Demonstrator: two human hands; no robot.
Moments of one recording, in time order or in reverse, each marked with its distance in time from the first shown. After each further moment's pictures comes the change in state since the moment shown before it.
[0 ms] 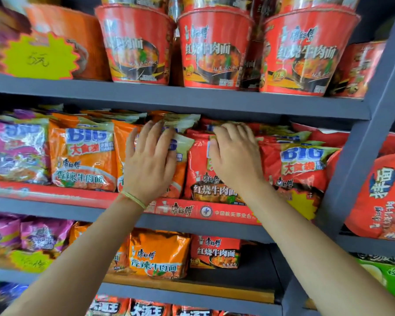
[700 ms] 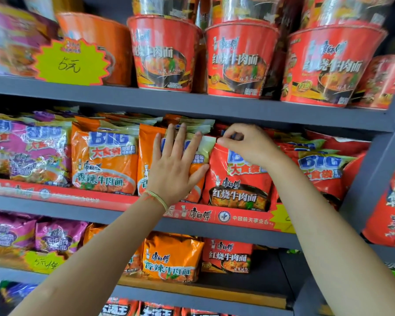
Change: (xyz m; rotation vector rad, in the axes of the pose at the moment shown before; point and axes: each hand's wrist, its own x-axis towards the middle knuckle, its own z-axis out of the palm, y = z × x) left_hand 0.000 -0.008 0.017 0.036 -0.245 0.054; right_hand 0.049 0.004 -0.016 0.573 -0.425 0.243
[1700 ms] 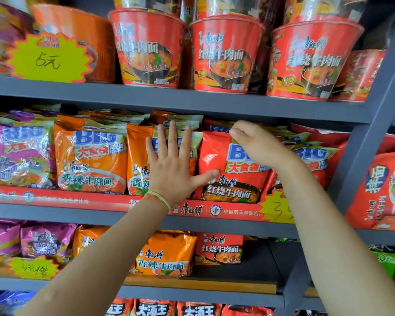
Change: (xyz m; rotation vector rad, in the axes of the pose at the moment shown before) left_hand 0.000 0.030 -0.005 -0.091 -0.064 -0.156; right_hand -0.027 0.005 -0.025 -0.027 -0.048 0.018
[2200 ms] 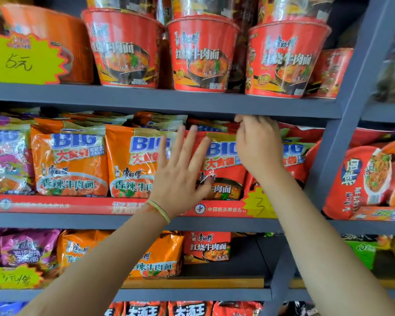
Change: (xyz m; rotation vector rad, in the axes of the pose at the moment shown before) left_hand -0.013 0.036 -0.010 -0.008 0.166 0.334; right_hand -0.025 0.017 -0.001 -0.491 0.675 -0.185
